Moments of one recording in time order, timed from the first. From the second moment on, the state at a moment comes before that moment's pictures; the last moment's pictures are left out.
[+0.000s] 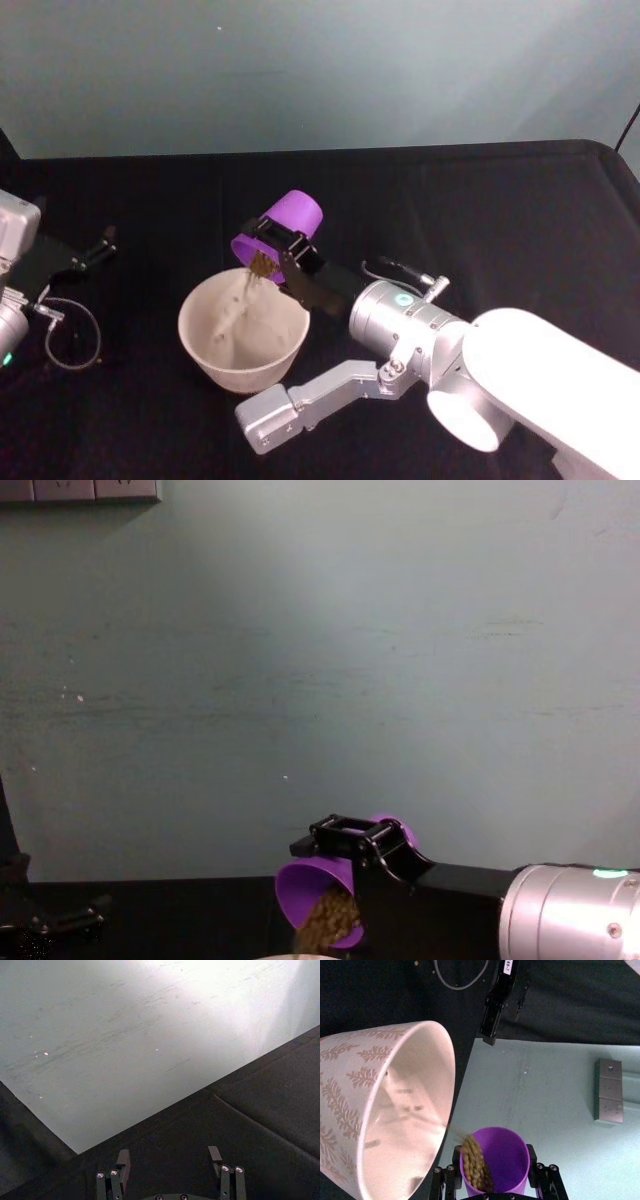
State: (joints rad) left arm -0.20 0.60 0.45 -1.41 -0.25 -0.12 0.03; right arm 0.37 0.50 -0.83 -1.69 -1.18 0.04 0.19
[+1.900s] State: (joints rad) left arm -0.20 0.60 0.45 -1.41 -0.25 -0.12 0.03; right arm 0.27 0.63 -0.61 -1.74 -0.70 -0.12 0.07
